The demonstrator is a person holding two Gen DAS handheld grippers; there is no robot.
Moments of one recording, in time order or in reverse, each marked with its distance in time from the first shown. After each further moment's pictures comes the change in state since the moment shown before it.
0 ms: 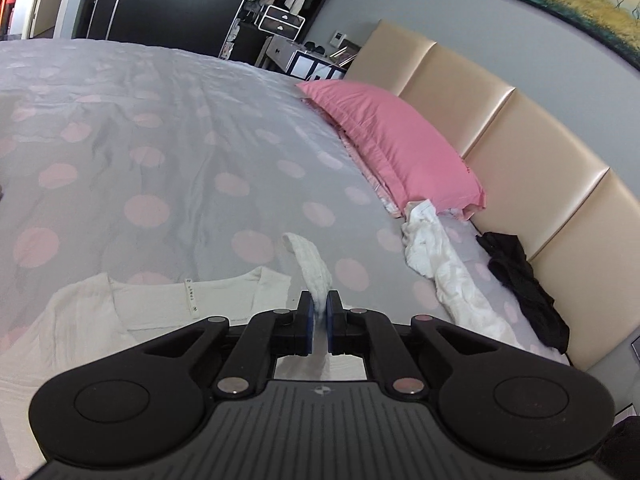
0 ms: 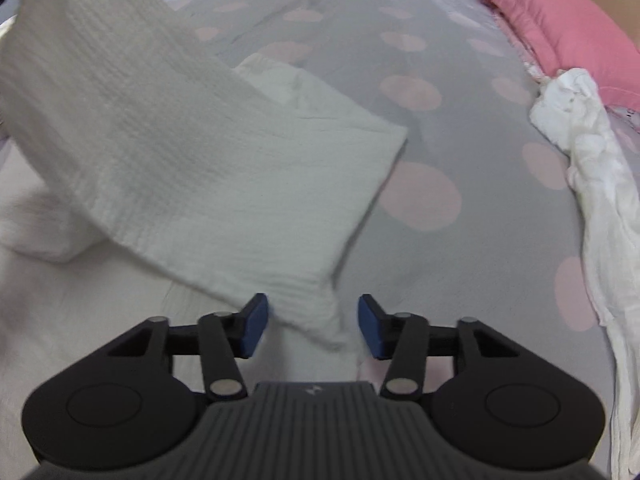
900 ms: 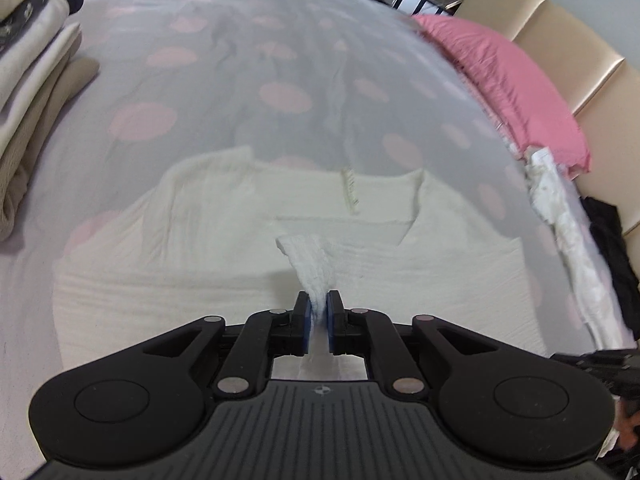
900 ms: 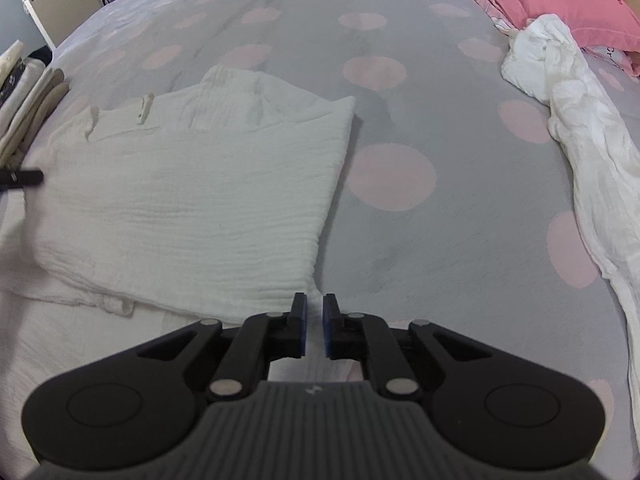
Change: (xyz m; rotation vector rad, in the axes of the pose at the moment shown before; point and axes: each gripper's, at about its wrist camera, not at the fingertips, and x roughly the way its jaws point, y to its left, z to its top) left arm 0.029 0.115 -0.072 -0.137 0.224 0.258; right arm -0.013 -0.026 0.008 0.170 0.045 0.055
